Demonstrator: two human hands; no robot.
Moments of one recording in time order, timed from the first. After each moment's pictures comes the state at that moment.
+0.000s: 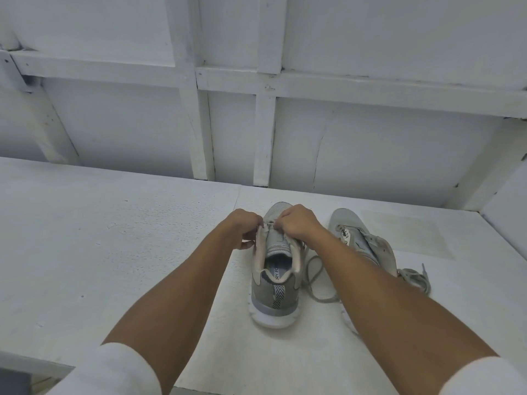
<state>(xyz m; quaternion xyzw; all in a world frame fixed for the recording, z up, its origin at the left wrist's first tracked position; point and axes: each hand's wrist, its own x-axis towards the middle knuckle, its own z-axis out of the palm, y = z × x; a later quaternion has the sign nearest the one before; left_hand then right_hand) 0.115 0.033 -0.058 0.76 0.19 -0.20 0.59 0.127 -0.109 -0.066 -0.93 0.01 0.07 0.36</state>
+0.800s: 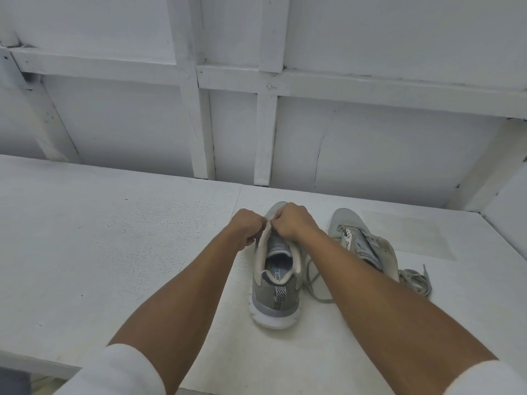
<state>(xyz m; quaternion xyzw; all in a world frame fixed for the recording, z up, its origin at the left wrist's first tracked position) 0.117 0.025 -0.068 0.78 0.16 -0.15 0.59 0.126 -0.093 -0.064 -0.97 0.01 0.04 0.23</state>
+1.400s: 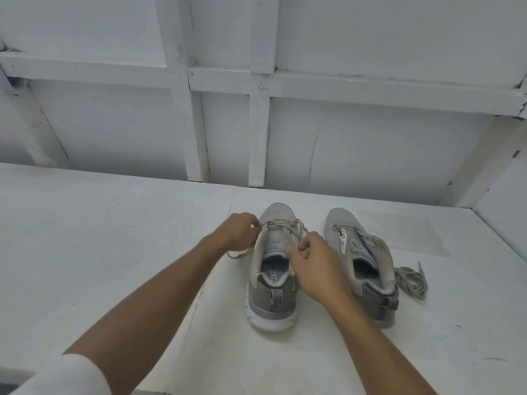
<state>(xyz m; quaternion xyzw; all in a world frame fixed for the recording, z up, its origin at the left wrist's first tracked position) 0.124 0.048 -0.080 0.96 -0.11 -0.09 0.26 0.011 -0.122 -0.059 -0.91 0.05 -0.07 0.40</state>
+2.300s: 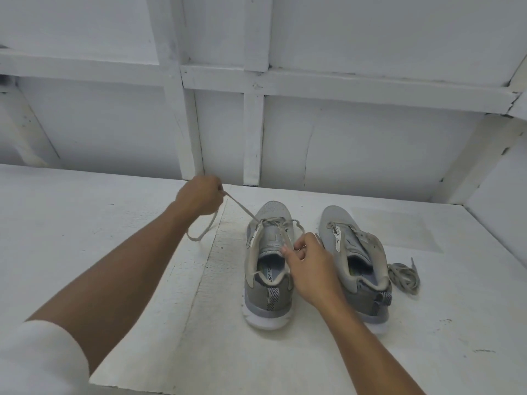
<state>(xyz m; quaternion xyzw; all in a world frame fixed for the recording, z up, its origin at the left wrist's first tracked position) 0.154 0.096 -0.029 0.99 -0.02 0.05 0.16 0.007 -0.121 -0.070 -0.89 0.06 -0.08 0.45</state>
